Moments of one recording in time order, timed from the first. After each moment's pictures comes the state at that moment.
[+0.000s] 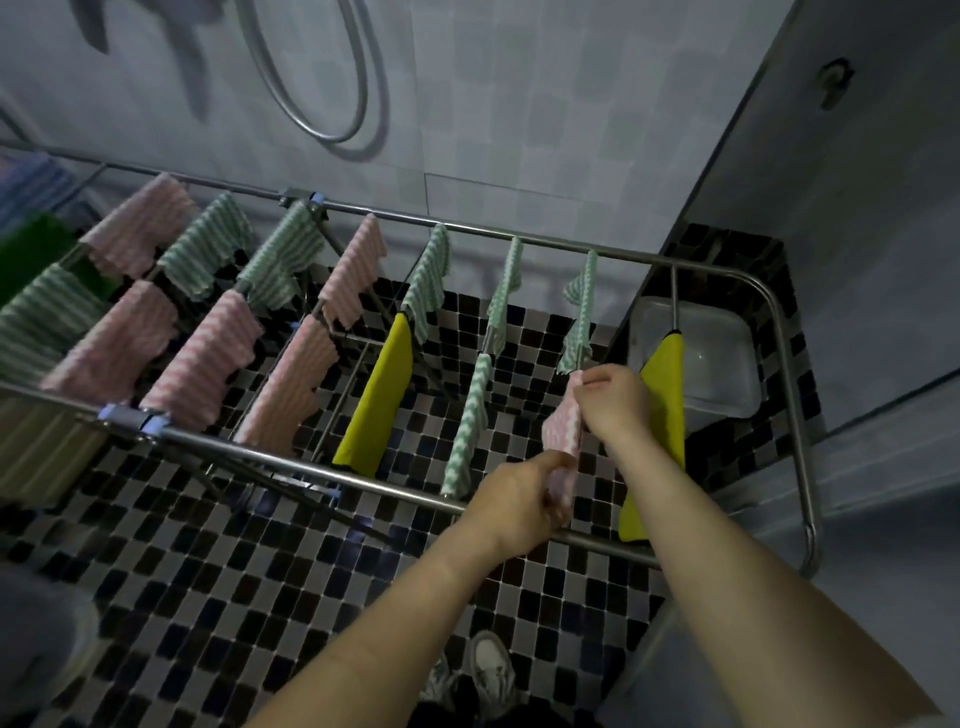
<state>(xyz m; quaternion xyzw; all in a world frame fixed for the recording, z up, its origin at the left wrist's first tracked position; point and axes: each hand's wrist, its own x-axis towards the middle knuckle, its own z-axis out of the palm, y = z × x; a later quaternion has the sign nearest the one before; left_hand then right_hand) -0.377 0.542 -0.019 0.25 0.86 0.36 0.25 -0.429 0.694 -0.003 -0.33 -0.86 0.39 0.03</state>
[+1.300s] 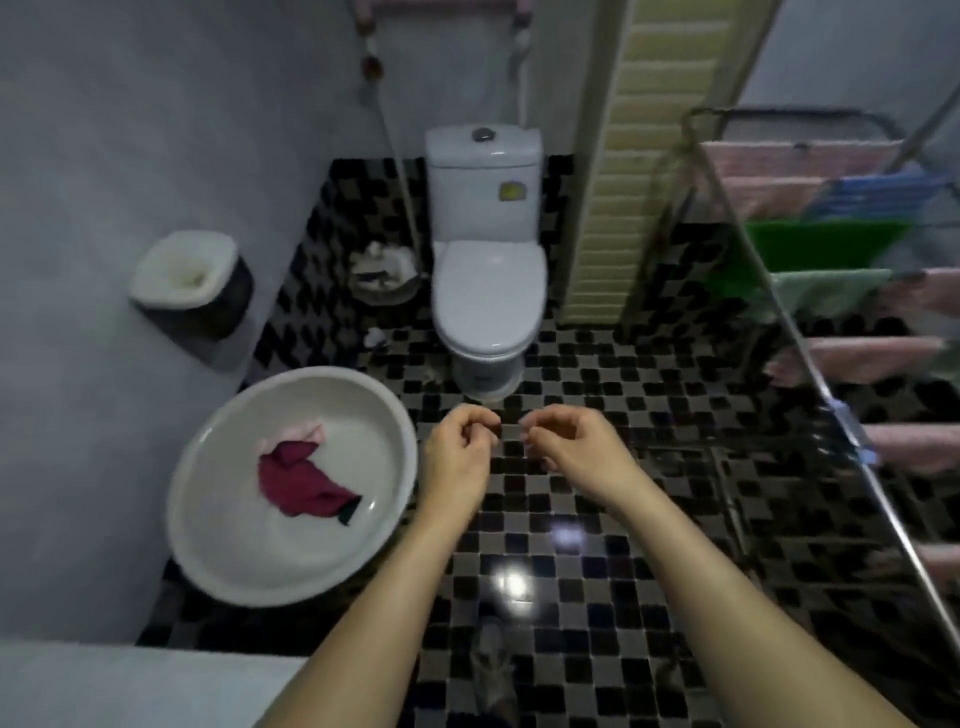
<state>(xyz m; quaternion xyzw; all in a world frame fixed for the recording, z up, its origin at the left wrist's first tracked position) -0.133 0.107 0.014 -0.57 0.61 0.47 -0.28 -0.269 0.159 0.031 0.40 -0.71 0.36 -0.45</state>
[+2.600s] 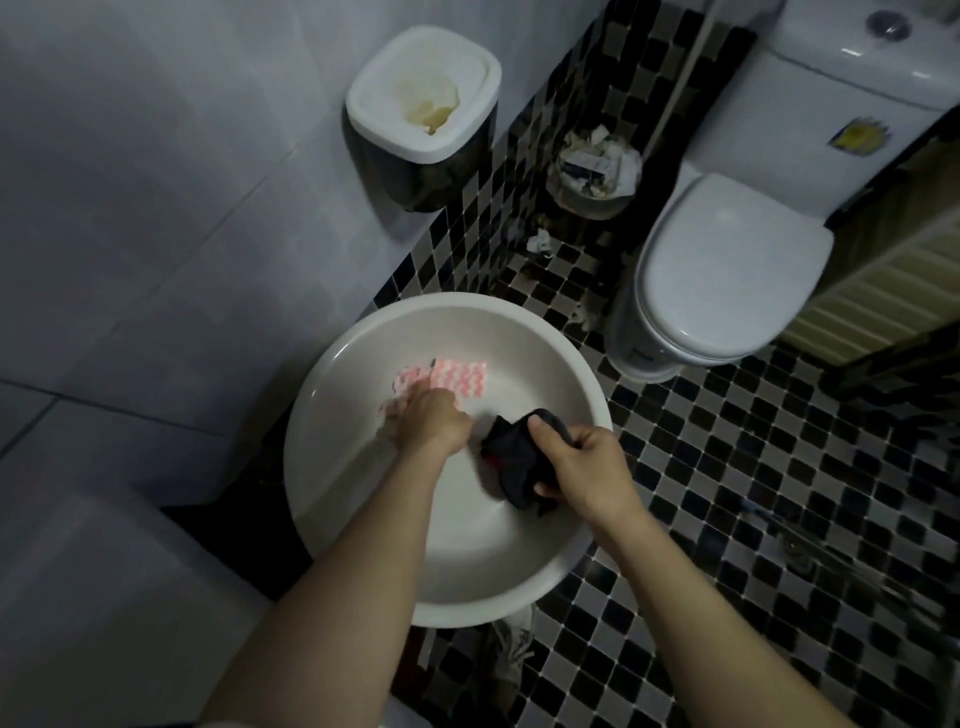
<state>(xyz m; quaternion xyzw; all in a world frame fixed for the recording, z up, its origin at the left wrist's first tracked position) 0.061 -0.080 -0.167 -0.82 0.46 0.33 0.01 -0.102 -0.034 -0.106 0.35 -0.66 0.27 -0.60</state>
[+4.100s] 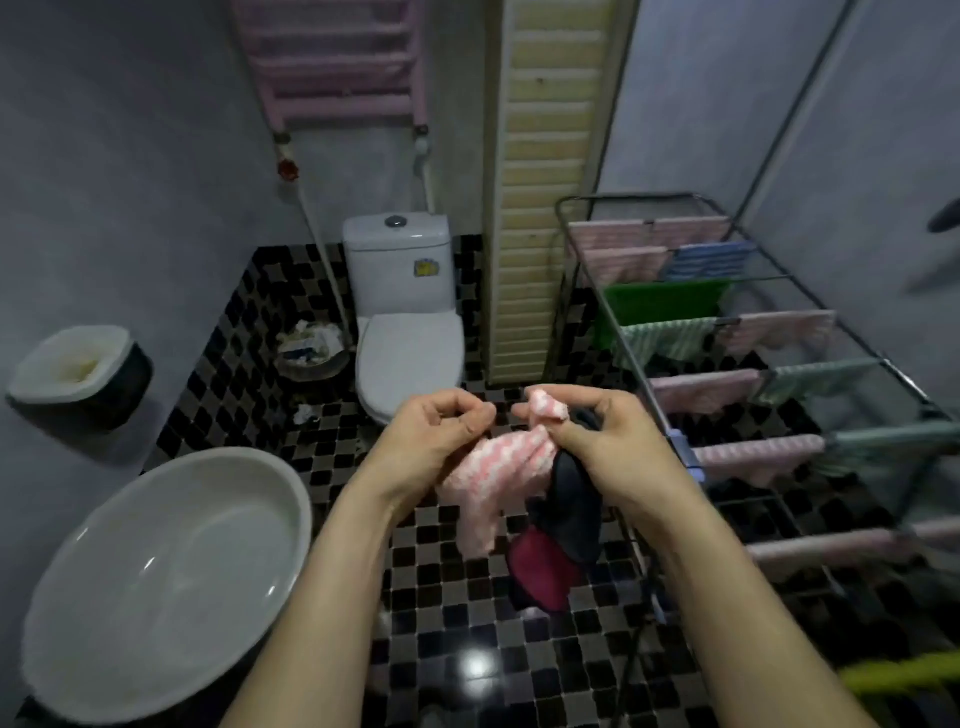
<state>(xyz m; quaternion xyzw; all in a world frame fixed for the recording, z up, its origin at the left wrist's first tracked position) -0.222 0.128 0.105 -0.28 0.60 0.71 -0.24 -0.366 0.244 0.140 0.38 -0.63 0.56 -0.39</state>
